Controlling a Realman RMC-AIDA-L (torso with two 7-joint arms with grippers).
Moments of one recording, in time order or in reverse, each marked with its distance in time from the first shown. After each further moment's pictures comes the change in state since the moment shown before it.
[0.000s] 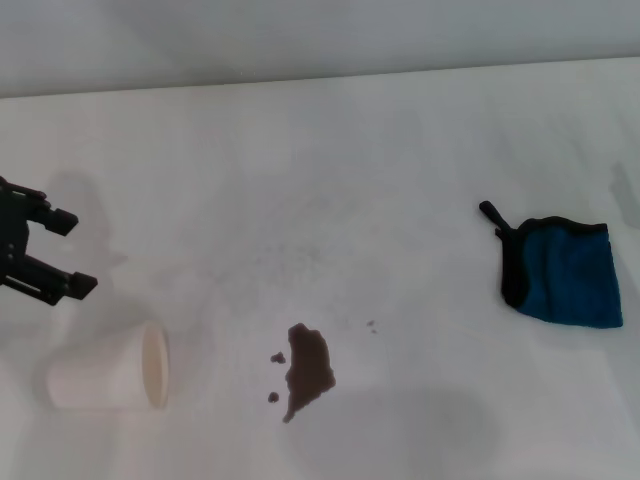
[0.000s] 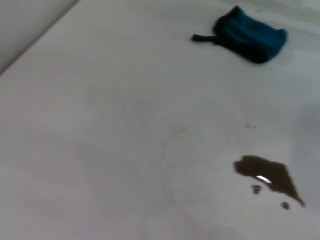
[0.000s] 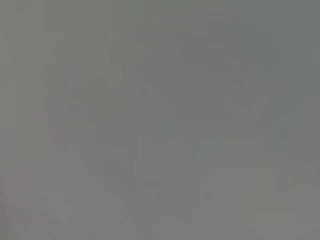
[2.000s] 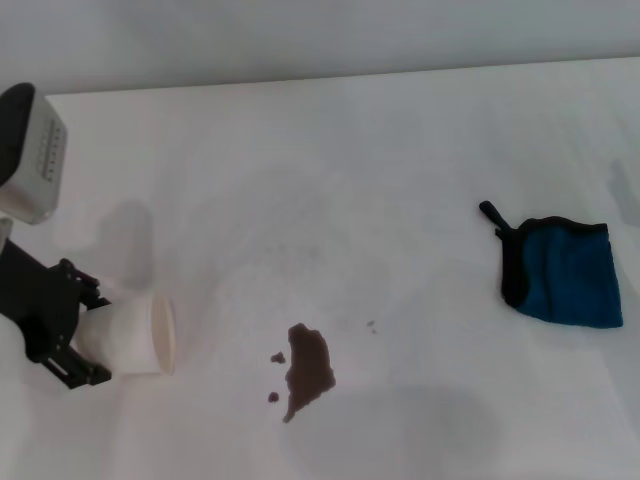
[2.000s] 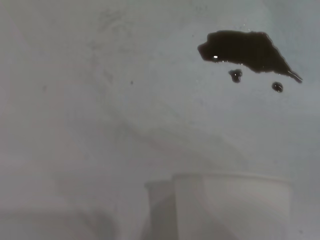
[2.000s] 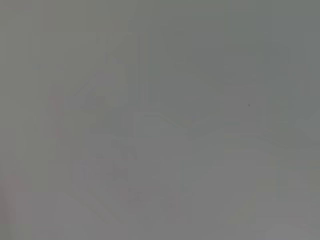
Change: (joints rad) left arm 0.015 -0.008 -0.002 0.480 0.285 -0.443 0.084; right arm 0.003 0.000 0.000 0.003 0.005 0.021 0.007
